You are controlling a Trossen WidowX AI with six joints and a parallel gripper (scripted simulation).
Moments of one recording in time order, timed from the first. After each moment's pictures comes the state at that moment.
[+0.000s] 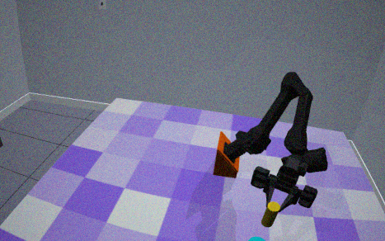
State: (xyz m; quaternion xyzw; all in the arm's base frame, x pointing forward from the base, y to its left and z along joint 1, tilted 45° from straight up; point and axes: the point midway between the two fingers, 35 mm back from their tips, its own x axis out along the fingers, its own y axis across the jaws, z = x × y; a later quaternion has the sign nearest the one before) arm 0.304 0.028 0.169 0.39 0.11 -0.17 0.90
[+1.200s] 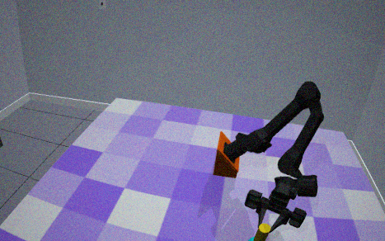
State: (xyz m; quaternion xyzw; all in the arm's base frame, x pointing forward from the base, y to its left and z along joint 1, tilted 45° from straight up) arm 0.306 0.090 0.107 0.39 0.11 -0.17 0.90
